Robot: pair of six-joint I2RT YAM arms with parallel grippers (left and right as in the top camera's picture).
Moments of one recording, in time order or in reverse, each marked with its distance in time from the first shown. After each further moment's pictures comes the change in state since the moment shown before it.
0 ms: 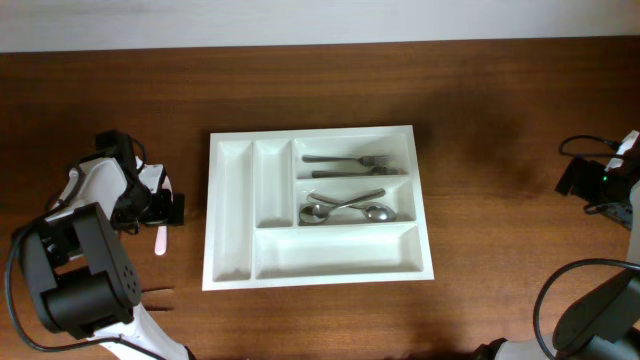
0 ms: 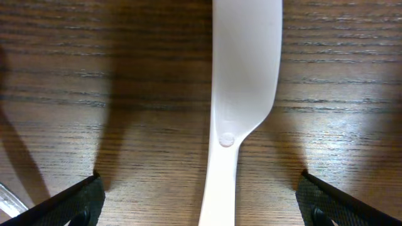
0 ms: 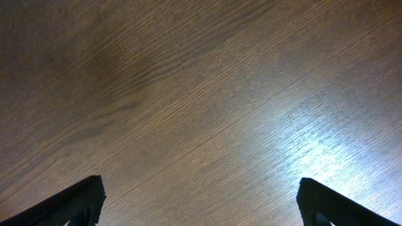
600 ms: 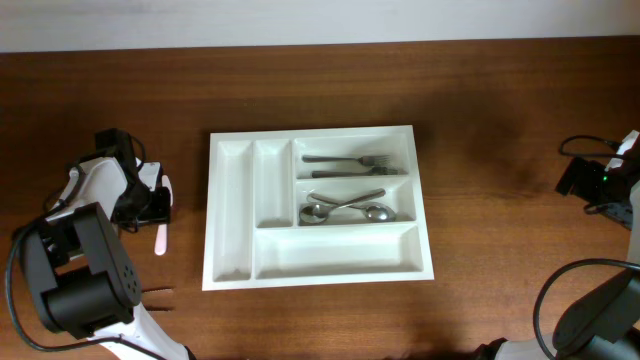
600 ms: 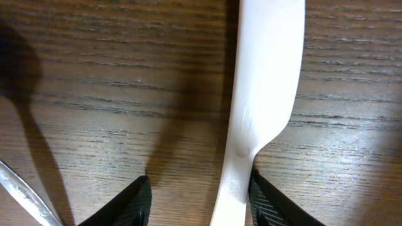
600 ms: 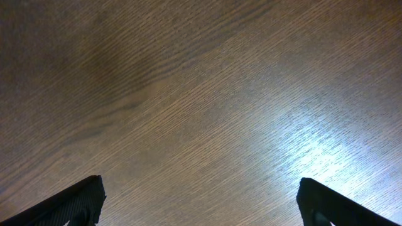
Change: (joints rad) left arm -0.003 0.000 0.003 0.021 -0.029 -0.031; right arm 0.000 0.000 0.000 0.000 0.000 0.000
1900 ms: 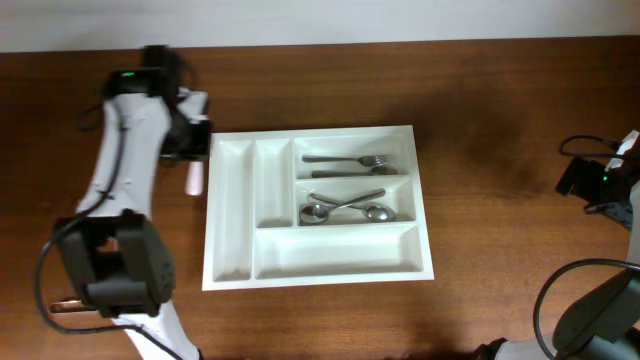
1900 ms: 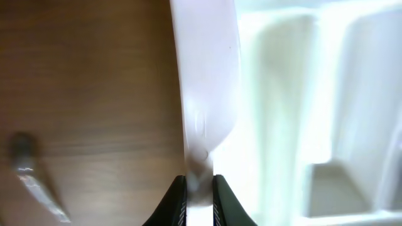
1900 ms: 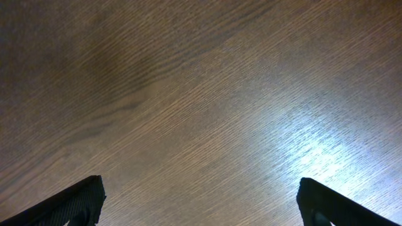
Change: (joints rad) left arm -0.310 0.039 0.573 -0.436 0.078 -0.163; right arm 0.000 0.000 0.000 0.000 0.000 0.000
